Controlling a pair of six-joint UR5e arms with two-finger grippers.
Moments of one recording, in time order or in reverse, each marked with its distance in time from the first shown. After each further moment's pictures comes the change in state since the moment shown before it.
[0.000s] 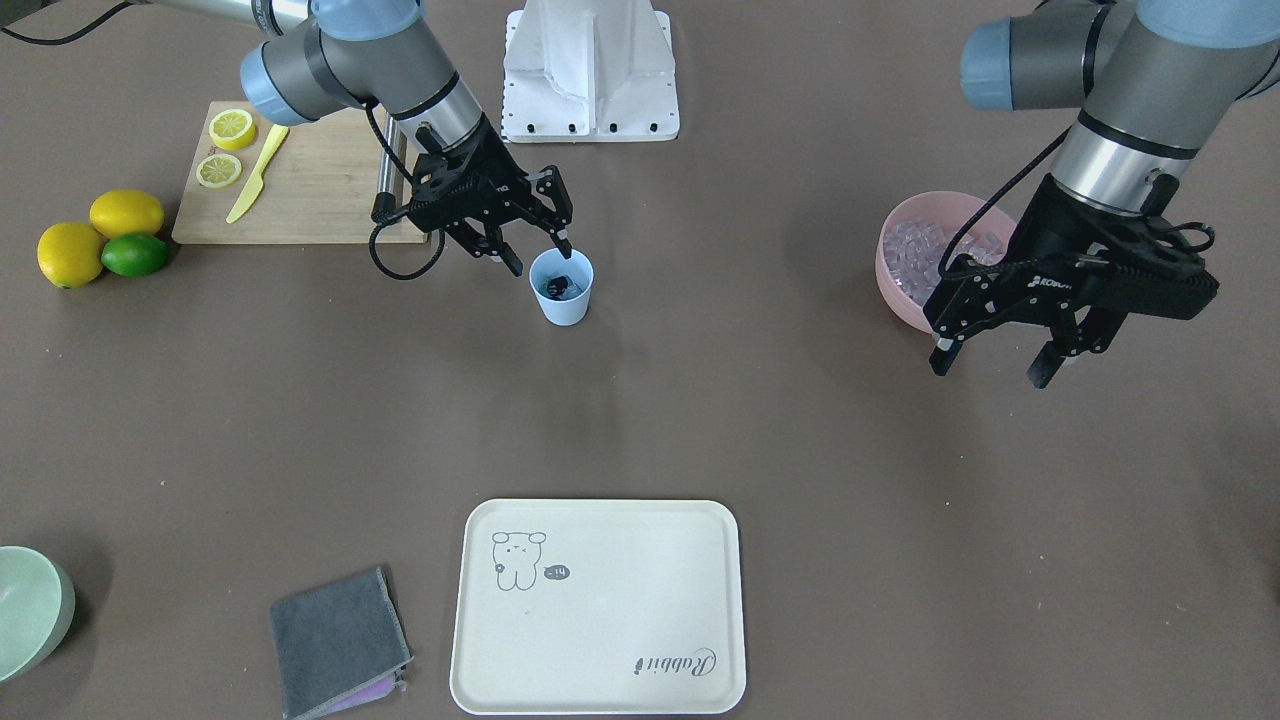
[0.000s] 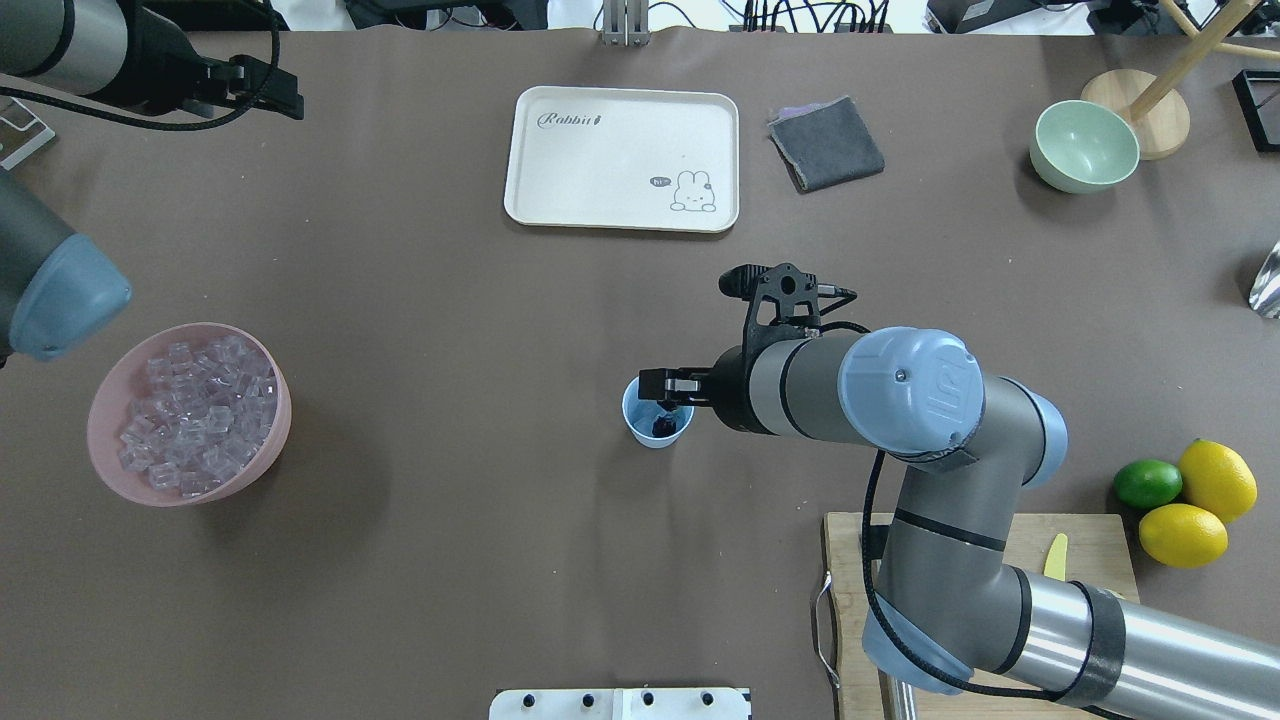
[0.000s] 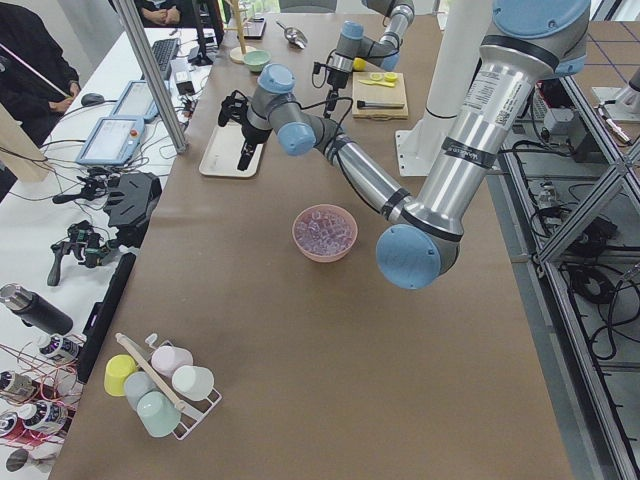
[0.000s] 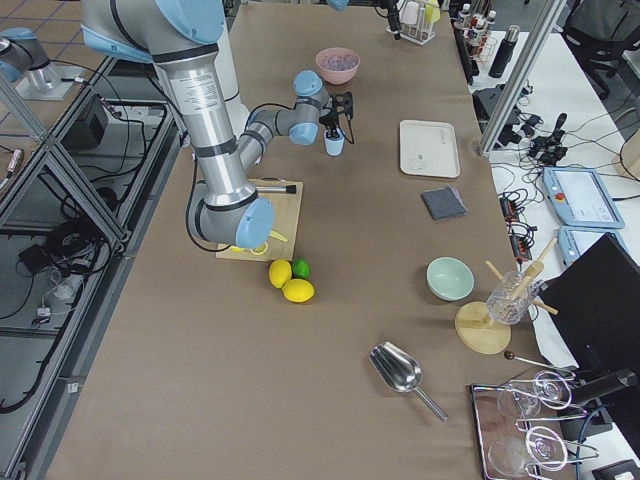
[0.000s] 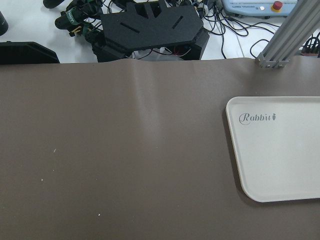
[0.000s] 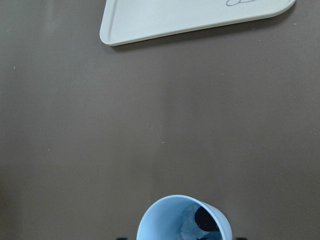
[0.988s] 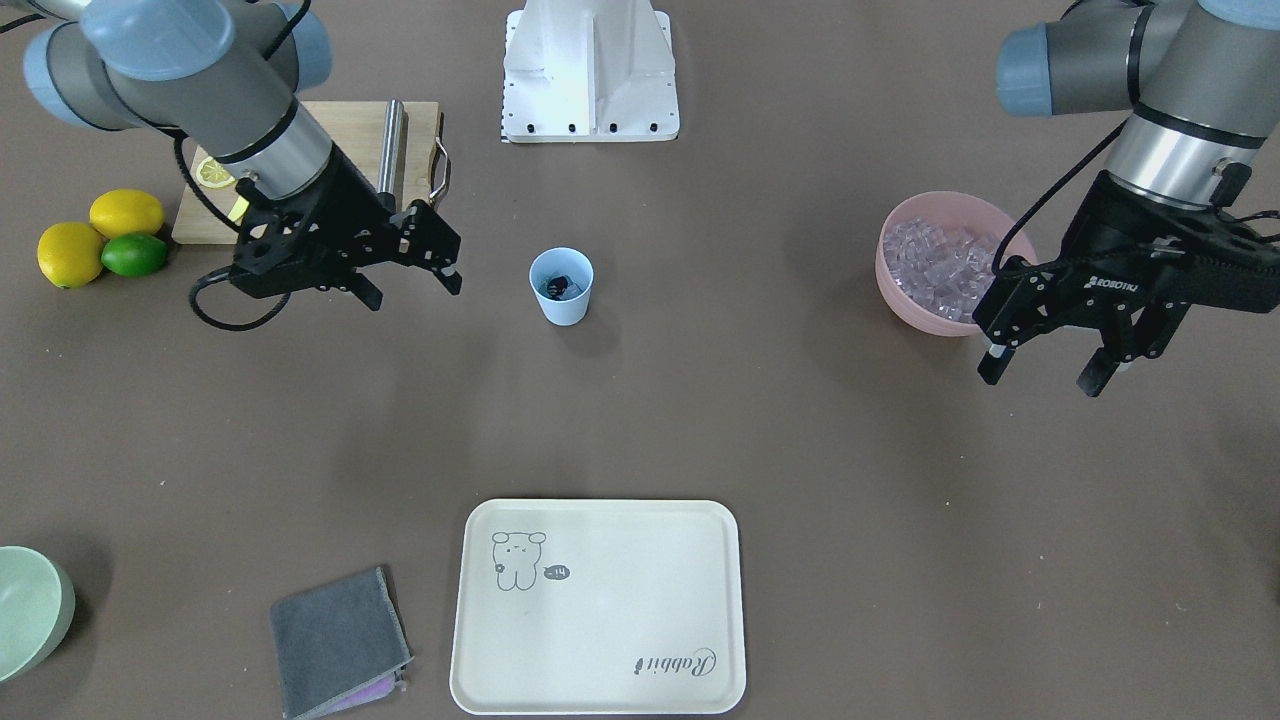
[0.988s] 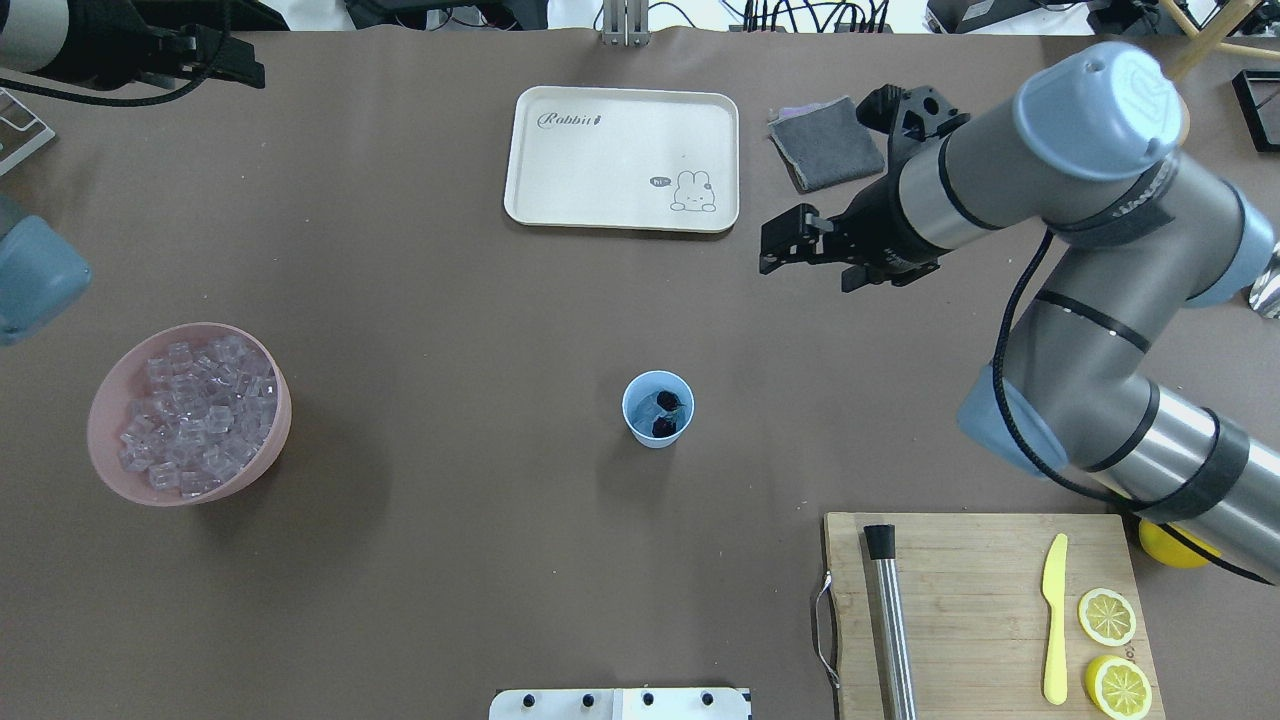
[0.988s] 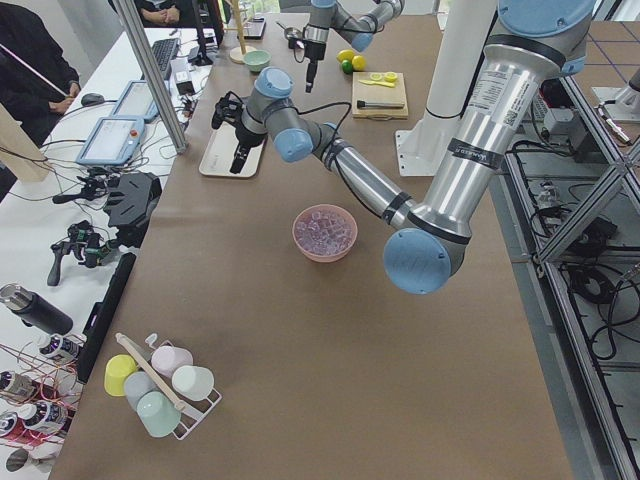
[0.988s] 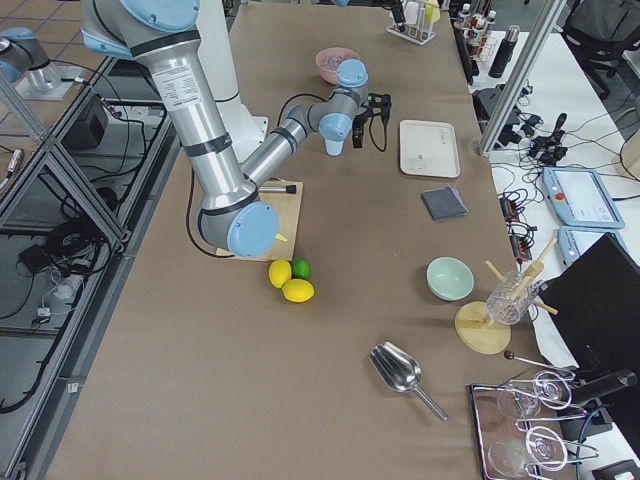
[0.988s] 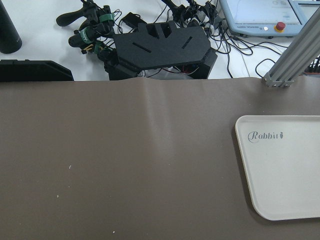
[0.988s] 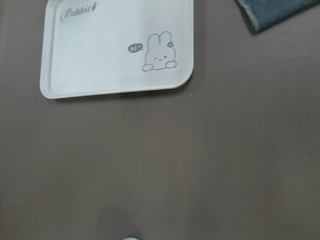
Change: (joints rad) left arm -0.055 0.036 0.003 -0.081 0.034 -0.006; right arm 0.383 -0.007 0.026 -0.254 0.468 -0.132
